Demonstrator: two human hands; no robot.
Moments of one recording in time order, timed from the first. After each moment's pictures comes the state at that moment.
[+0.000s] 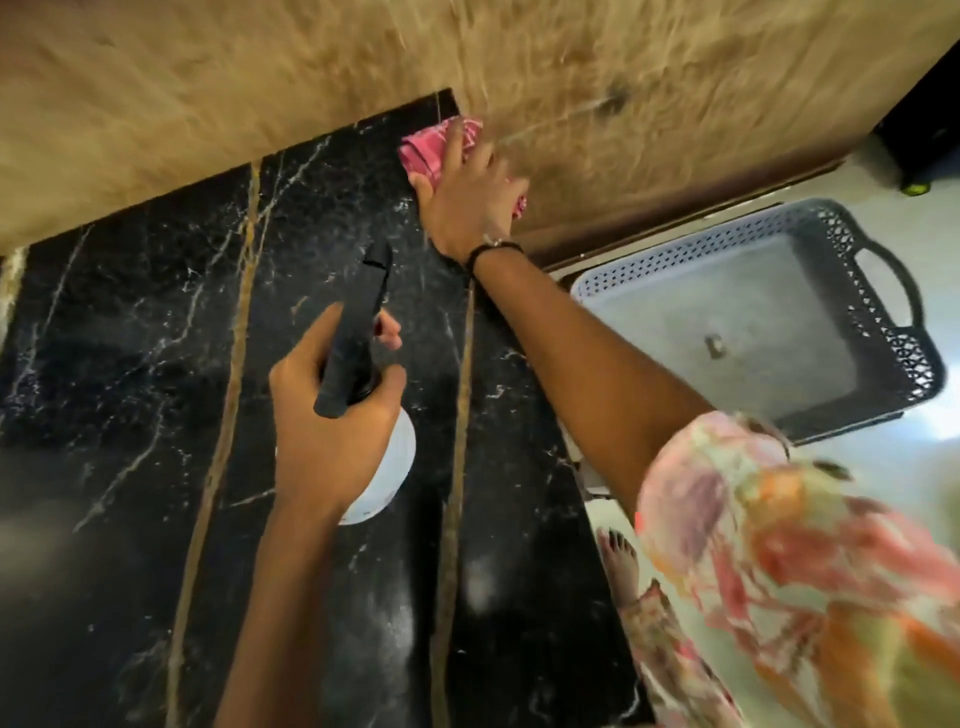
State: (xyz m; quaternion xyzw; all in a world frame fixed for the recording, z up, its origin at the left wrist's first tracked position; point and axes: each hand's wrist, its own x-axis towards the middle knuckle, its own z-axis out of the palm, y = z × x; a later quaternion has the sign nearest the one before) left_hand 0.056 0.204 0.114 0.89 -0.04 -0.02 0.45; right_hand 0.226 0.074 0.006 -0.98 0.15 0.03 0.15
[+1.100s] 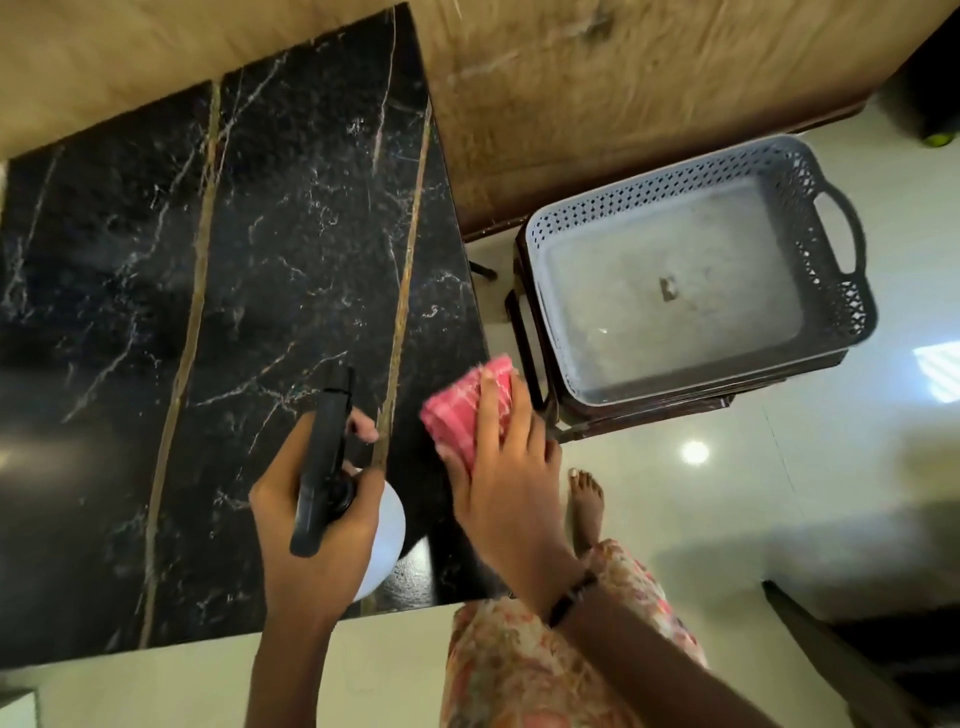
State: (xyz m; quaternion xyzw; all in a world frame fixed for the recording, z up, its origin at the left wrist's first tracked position) left_hand -0.083 0.181 0.117 0.90 0.02 -0.01 0.44; right_hand -0.114 0.066 0.008 -0.96 0.10 0.07 0.26
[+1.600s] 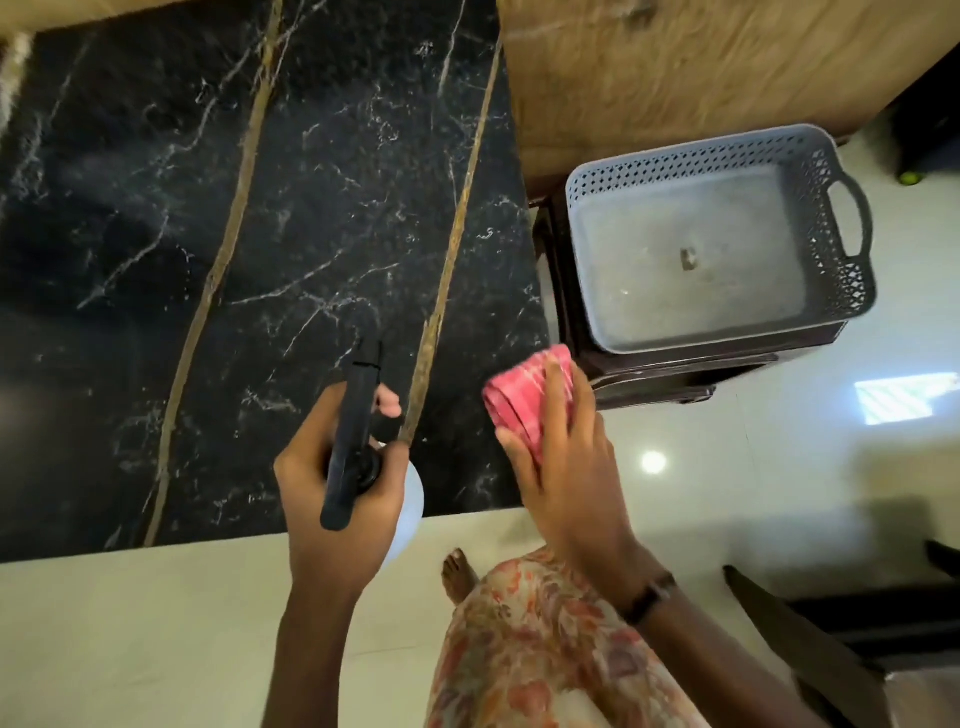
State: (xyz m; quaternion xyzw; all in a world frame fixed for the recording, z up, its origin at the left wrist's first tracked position) left_hand -0.149 0.229 0.109 0.86 0.03 0.02 0.51; right_hand -0.180 0.065 0.017 -0.95 0.07 0.10 0.29
